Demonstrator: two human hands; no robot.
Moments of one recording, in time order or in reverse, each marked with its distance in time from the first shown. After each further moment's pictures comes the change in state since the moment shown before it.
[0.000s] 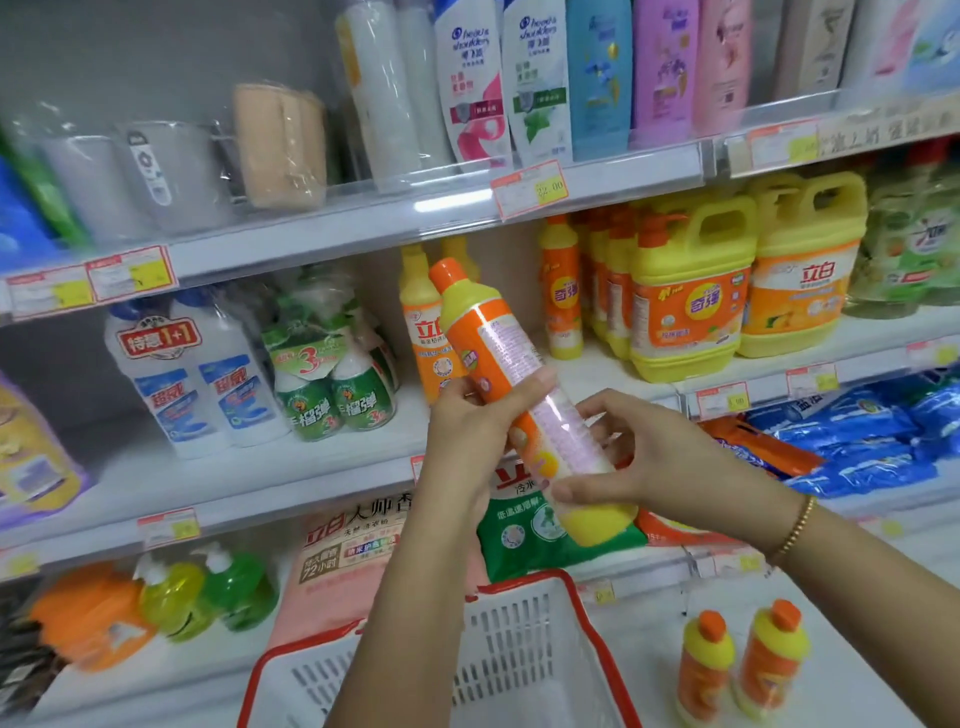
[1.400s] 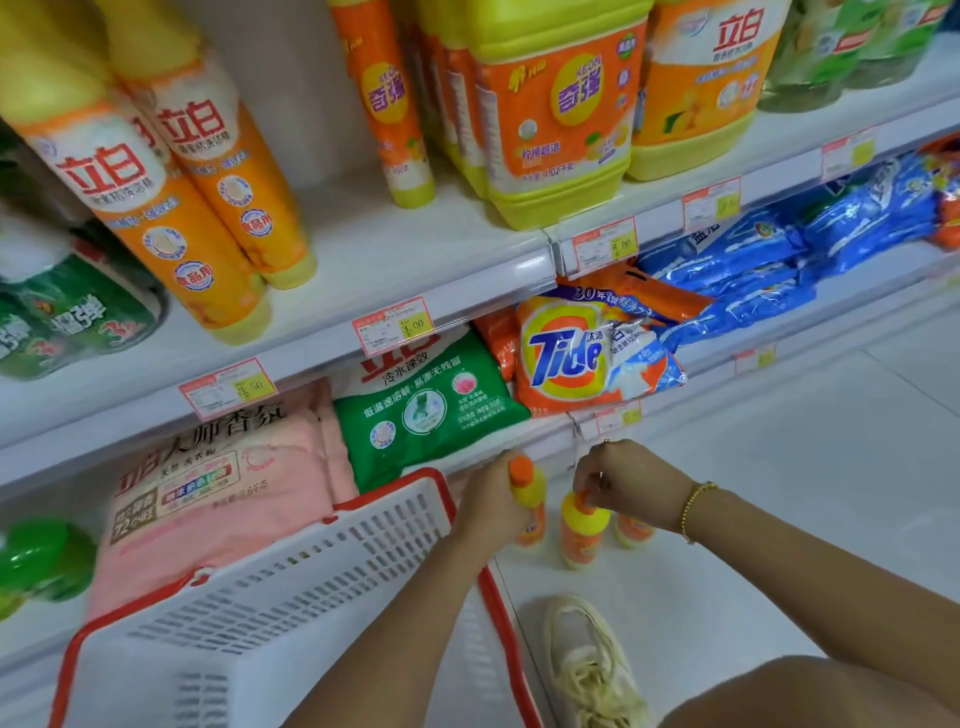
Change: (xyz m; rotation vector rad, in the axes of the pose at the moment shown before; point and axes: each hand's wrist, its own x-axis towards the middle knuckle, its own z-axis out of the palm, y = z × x) left_hand 0.030 -0.301 0.074 0.935 -0.471 -0.219; right_hand -0.006 0.288 0.030 -0.494 -0.357 0.232
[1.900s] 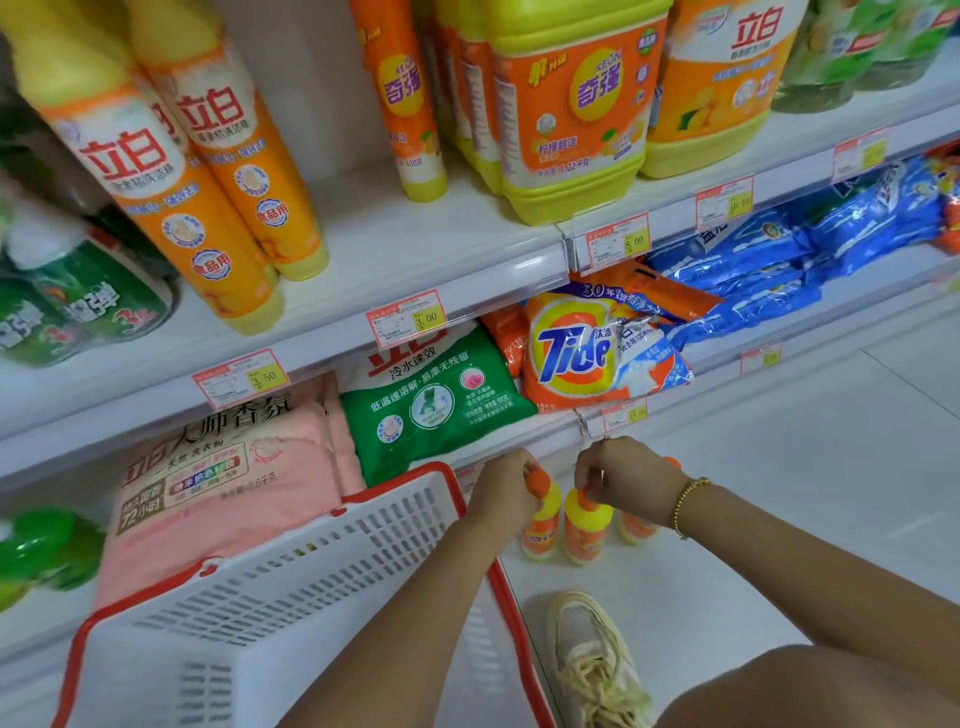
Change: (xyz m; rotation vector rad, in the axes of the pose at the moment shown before) left_hand 0.012 -0.007 0.003 0.094 -0.034 0.001; right_hand 0.007 -0.013 0.004 0.000 0.019 0.071
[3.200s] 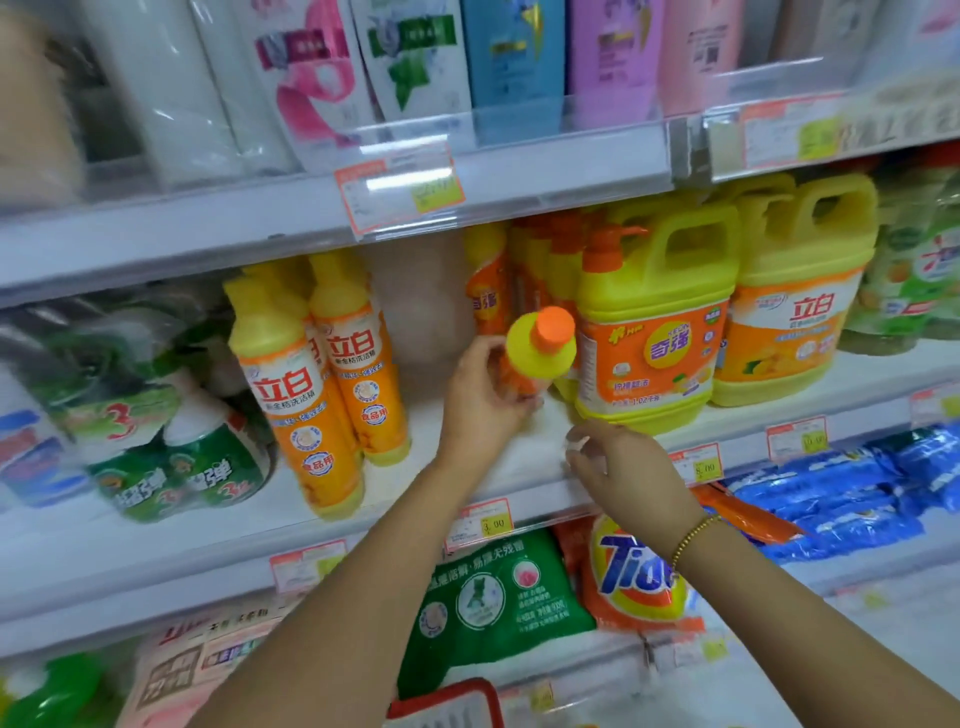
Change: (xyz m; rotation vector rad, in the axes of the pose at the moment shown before) left_hand 0.056 0.128 -0.246 -0.385 0.725 0.463; right_hand 0.076 -0.081 -0.168 0.152 0.657 -0.165
